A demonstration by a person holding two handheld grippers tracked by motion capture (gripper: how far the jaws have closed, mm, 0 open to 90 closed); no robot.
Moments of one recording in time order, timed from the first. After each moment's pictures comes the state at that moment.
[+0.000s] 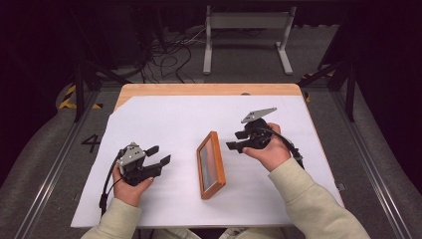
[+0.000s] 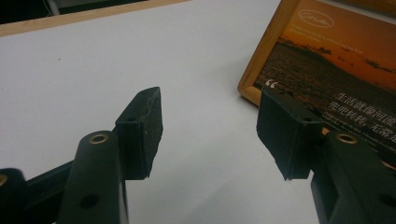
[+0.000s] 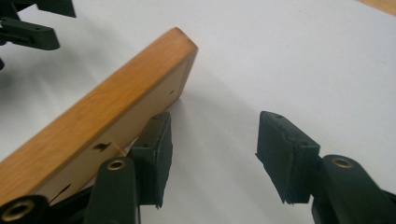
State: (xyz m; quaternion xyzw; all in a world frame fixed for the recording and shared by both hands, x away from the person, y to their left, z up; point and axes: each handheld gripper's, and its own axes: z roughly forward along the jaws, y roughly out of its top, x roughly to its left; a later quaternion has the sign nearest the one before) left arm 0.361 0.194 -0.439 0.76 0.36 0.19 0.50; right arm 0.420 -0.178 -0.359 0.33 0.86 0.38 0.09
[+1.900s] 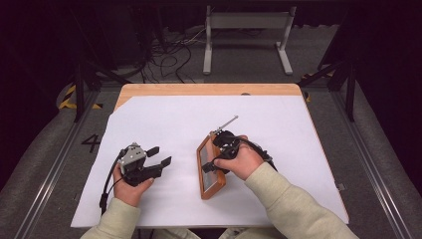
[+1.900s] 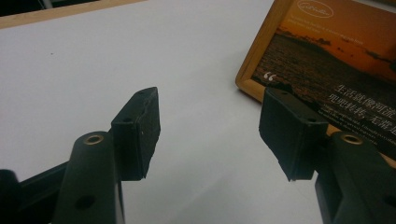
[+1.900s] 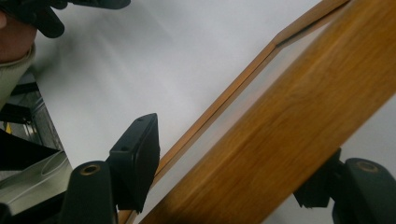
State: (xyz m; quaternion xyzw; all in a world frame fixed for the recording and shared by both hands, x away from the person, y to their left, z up) left arm 0.362 0.193 -0.441 0.77 0.36 0.18 0.49; right arm 0.409 -0.102 -0.385 0.36 0.89 0.29 -0.06
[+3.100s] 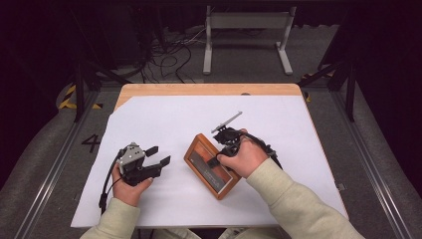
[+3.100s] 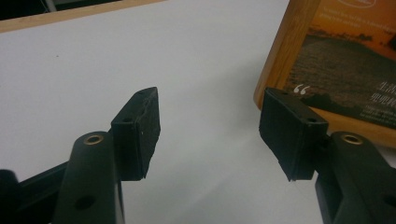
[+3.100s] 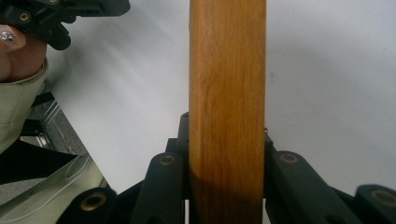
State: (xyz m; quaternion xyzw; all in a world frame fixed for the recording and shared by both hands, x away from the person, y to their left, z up) left arm 0.362 0.196 -0.440 0.77 0.36 0.18 0.50; right arm 0.404 -0.106 -0.361 0.41 0.87 0.26 -0.07
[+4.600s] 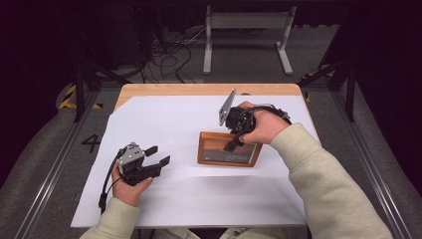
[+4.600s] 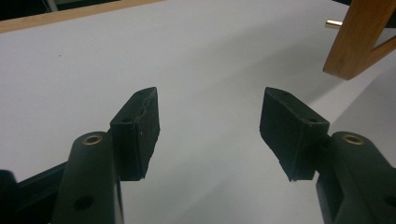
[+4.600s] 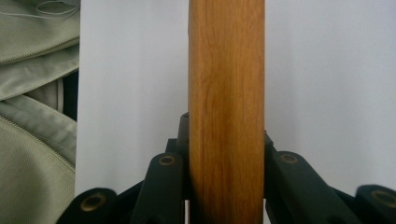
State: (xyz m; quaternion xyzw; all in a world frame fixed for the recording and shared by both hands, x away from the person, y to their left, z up) left arm 0.362 0.196 -0.440 0.77 0.36 0.19 0.50; right arm 0.451 -0.128 -0.311 0.03 0.98 0.18 -0.04
